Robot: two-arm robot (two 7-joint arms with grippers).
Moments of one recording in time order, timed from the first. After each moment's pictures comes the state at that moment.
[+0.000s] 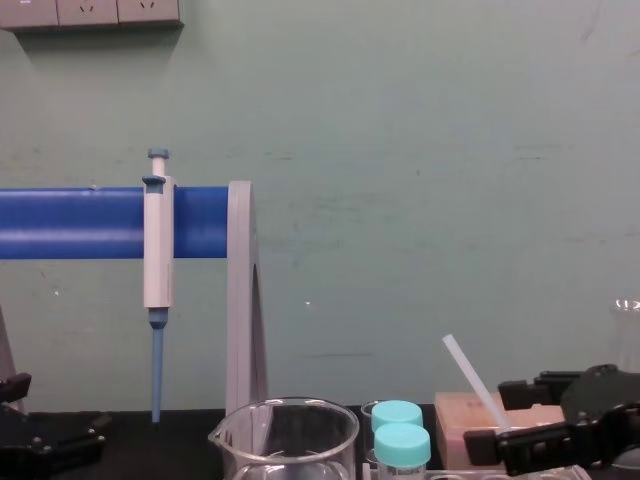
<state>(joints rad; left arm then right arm) -0.20 0.60 0.45 -1.41 -0.25 -0.12 0.03 0.41 0.67 -0.55 -1.48 0.52 0.17 0.65</state>
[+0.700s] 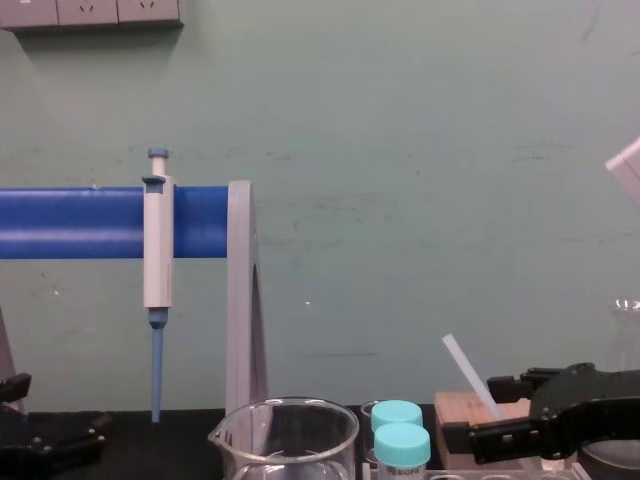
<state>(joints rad) -0.20 0.60 0.45 -1.41 -0.25 -0.12 0.03 0.42 0.58 -0.53 -1.44 0.43 0.20 0.55</state>
